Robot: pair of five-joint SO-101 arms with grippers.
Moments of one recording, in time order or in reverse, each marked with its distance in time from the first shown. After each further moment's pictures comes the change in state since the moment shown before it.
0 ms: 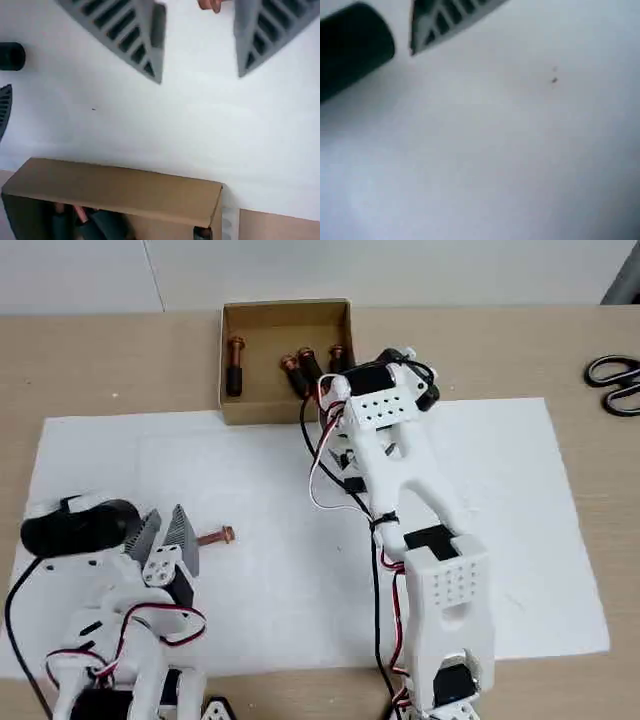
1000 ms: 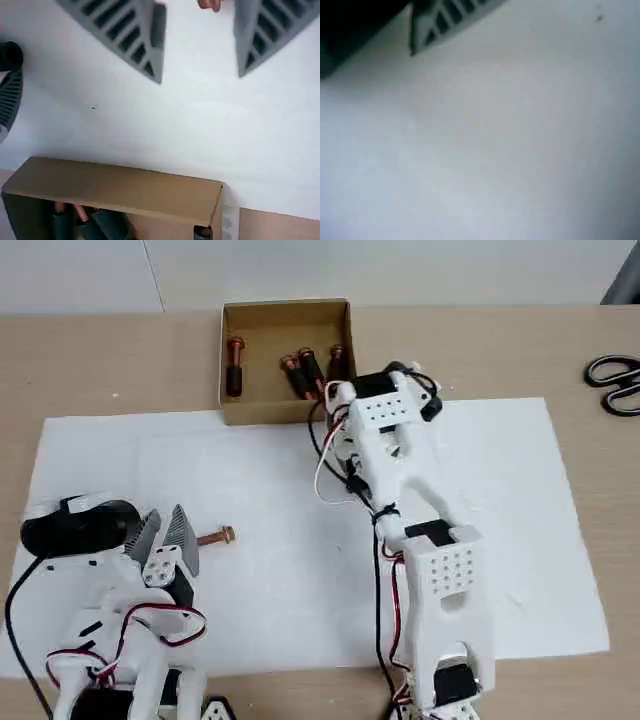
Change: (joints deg) left arm 0.0 0.0 0.1 0.0 0.0; right arm 2.5 5.7 -0.8 -2.1 -0.3
